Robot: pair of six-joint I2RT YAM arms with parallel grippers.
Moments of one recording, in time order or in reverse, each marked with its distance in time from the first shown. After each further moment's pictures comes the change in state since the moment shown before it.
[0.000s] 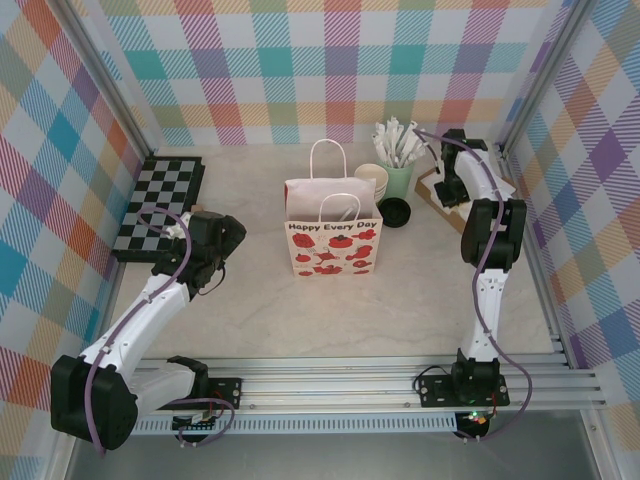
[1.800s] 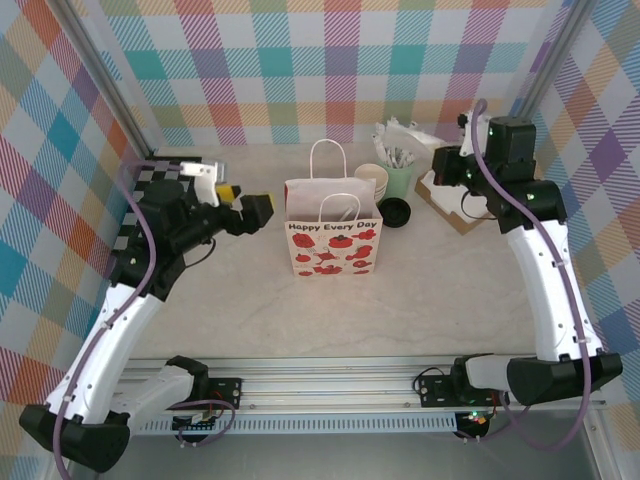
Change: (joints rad) left arm -0.076 -0.099 0.377 0.076 0.671 0.740; right arm 0.176 -1.056 -0.456 0.342 -0.560 0.421
